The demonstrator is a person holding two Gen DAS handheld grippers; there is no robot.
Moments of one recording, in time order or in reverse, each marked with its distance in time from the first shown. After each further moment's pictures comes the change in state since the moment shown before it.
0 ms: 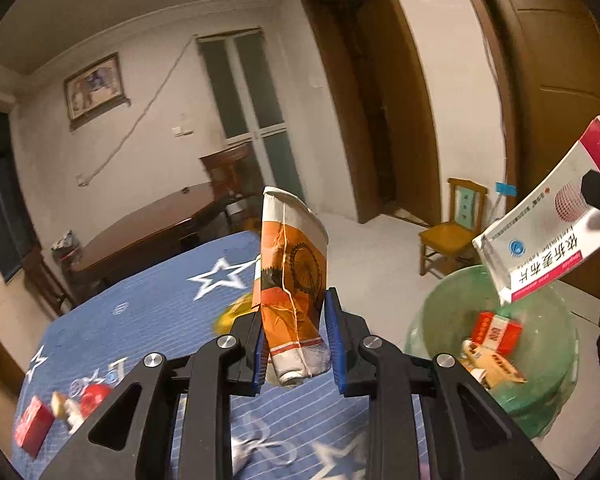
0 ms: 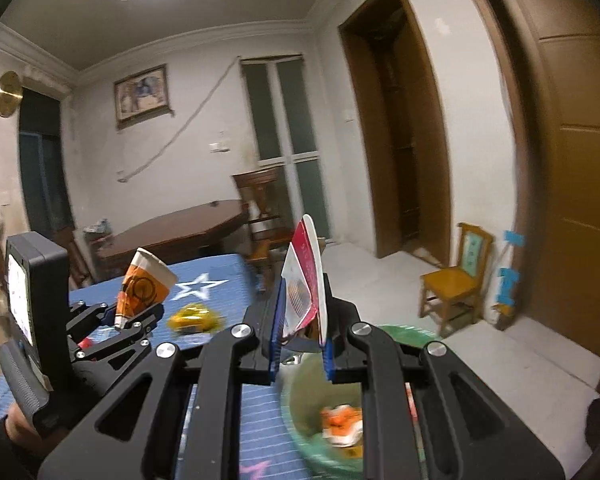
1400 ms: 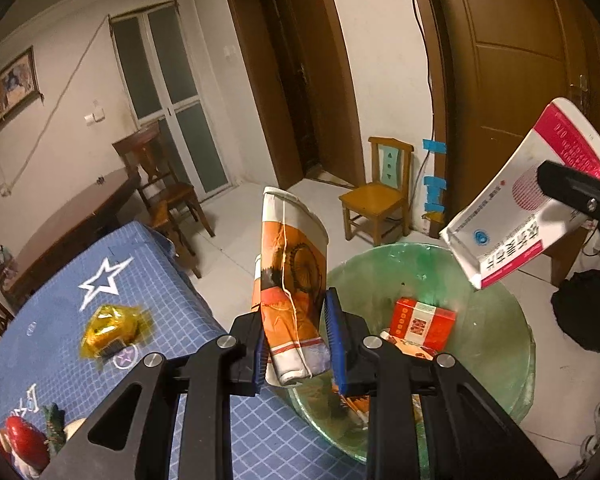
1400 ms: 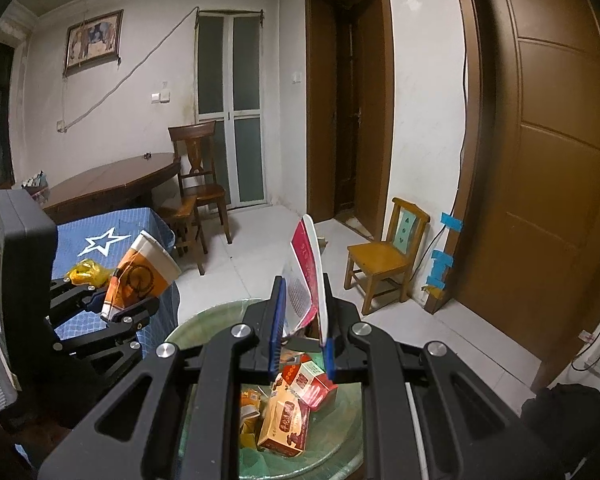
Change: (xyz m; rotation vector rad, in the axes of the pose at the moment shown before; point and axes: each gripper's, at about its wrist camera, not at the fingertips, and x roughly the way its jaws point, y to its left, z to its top) left arm 0.085 -0.121 0.010 0.096 0.137 -0.263; right arm 0.048 -0.067 -0.015 -0.085 0.158 -0.220
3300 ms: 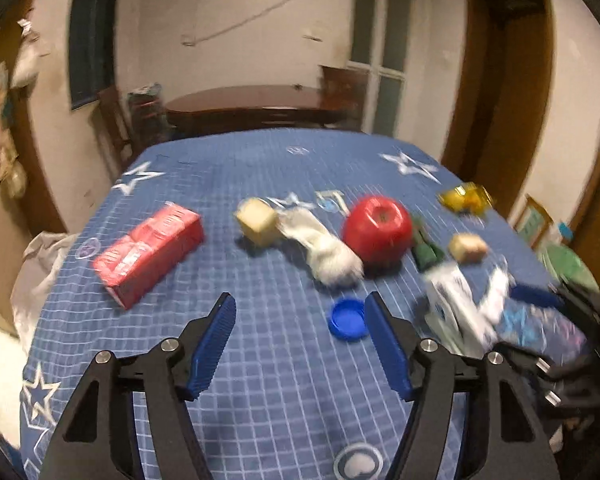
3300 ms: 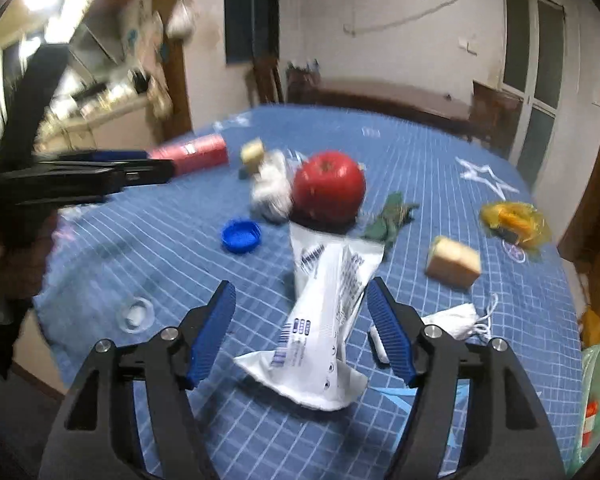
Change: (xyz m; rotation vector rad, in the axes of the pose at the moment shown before) left arm -0.288 0.367 -0.298 -0.553 0.084 0.322; right arm -0.066 0.363 -0.090 -0.565 0.230 0.820
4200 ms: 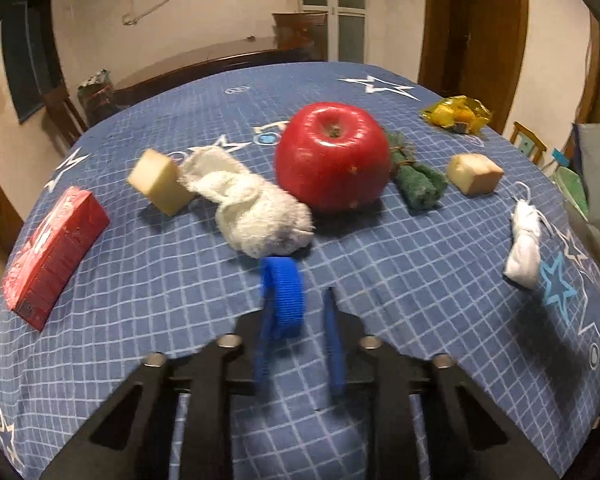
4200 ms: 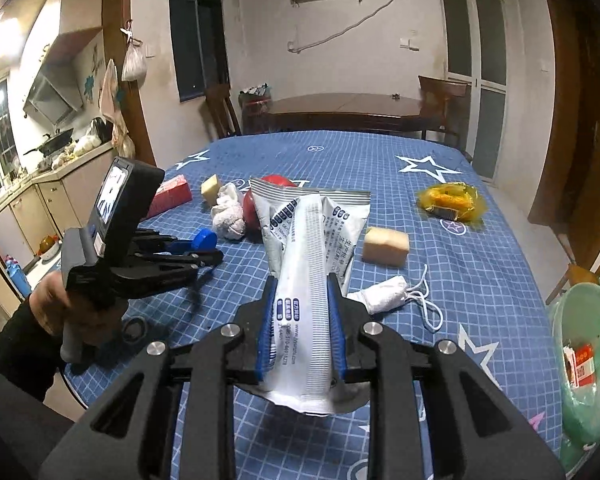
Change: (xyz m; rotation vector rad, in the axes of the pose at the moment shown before) left arm 0.115 -0.071 -0.001 0.119 0.180 -0.007; right arm -0.068 -0.032 -0.020 0.186 -0.113 -0.064
